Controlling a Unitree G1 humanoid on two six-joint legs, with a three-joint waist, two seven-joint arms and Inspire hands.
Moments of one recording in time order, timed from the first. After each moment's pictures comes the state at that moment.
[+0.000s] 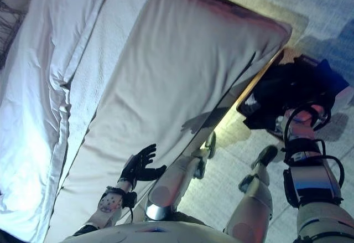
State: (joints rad) left arm 0.03 0.27 -0.39 0.80 -0.29 -0.42 0.03; right arm -0.70 -0.65 0.05 1.05 0.41 -0.15 -0.69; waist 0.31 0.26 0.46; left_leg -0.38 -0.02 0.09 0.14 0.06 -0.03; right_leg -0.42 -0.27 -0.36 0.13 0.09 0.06
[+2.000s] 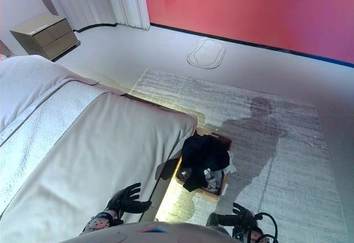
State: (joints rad) left arm 0.04 0.25 -0.27 1.16 -0.23 -0.24 -0.05; right arm 0.04 -0.19 0.17 1.25 0.31 -0.13 -0.06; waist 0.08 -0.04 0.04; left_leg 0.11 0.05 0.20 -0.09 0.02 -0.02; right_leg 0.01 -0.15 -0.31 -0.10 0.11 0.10
